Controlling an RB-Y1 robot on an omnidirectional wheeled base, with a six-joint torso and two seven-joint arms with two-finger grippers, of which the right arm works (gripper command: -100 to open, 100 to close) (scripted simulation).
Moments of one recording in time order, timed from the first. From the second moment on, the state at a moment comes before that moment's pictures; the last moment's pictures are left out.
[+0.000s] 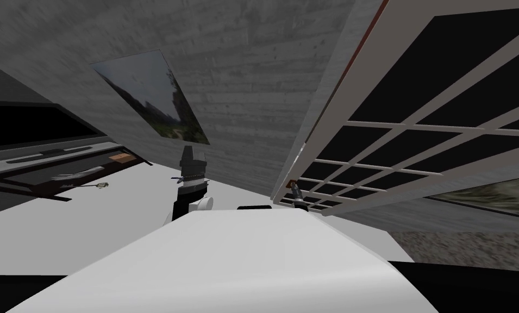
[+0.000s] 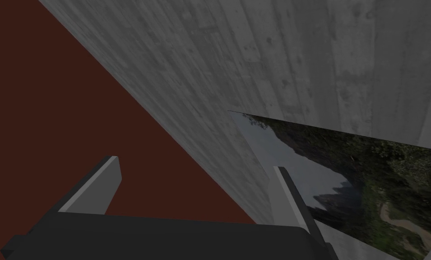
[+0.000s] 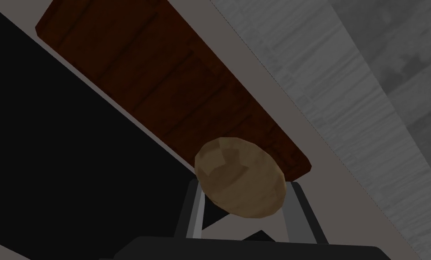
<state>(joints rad) 0.12 -0.27 -0.03 -0.71 -0.20 -0.99 0.69</state>
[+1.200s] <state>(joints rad) 0.16 -0.26 -0.02 -0.74 -0.27 -1.01 0.42</state>
